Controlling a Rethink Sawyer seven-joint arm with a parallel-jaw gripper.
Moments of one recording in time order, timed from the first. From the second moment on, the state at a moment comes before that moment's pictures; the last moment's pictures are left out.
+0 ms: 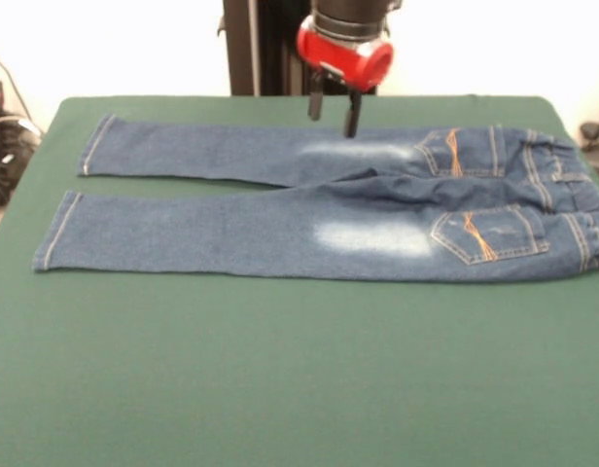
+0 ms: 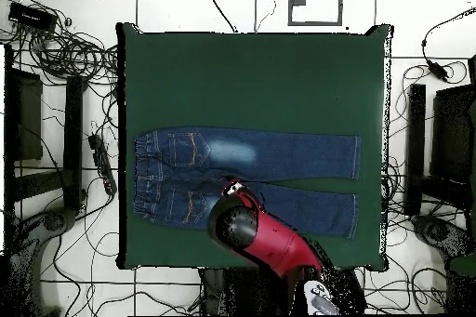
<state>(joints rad) -0.07 -0.66 -0.15 2.10 0.34 0.08 2.01</state>
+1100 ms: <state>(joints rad) 0.11 -0.65 -0.10 2.12 0.52 0.07 2.17</state>
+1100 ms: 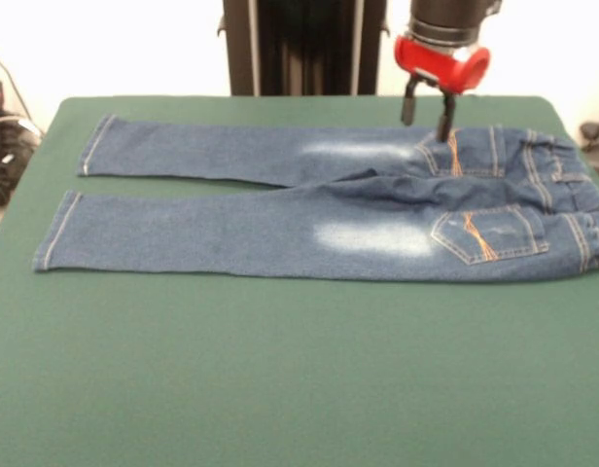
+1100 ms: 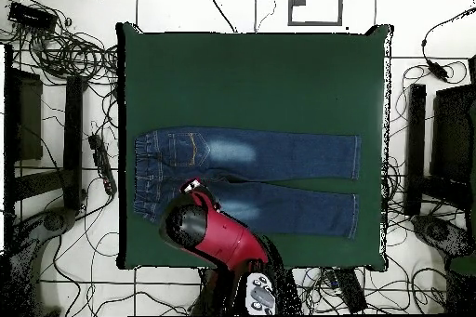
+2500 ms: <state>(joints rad) 0.15 -0.47 -0.02 2.11 0.59 0.04 2.26</state>
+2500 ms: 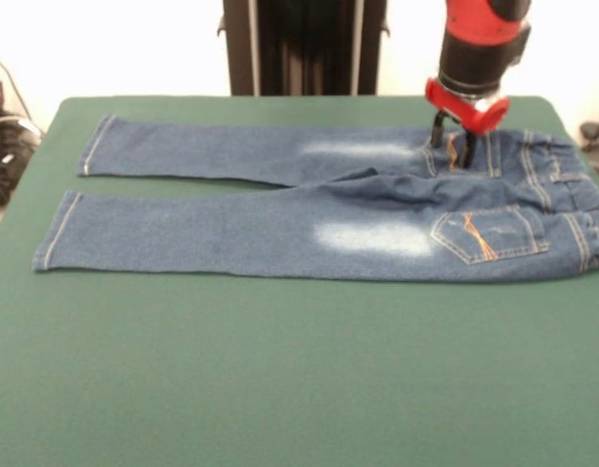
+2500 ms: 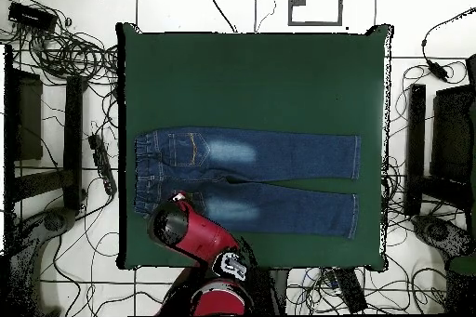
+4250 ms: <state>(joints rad) 0.11 -0.56 -0.20 2.25 0.24 0.15 2.26</state>
